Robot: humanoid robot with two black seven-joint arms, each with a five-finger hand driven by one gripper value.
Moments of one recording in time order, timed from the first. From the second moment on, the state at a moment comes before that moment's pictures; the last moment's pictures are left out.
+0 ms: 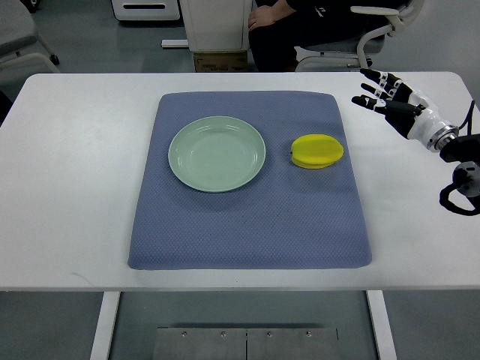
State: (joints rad) left arm -0.02 0.00 -0.10 -0.22 0.09 0.00 -0.21; right arm 0.89 -0.37 0.51 0.64 -0.28 0.33 0.29
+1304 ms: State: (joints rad) left arm -0.02 0.00 -0.10 -0.22 0.09 0.00 -0.21; right arm 1.04 -0.40 -0.07 0.84 -0.58 0.03 0.48
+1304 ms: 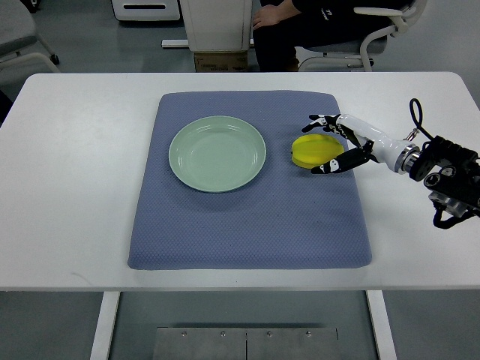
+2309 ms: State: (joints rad) left arm -0.02 0.00 -0.10 -0.22 0.09 0.00 -0.21; right arm 1.03 -0.32 -0.13 0.71 -0.58 -0.01 0.49
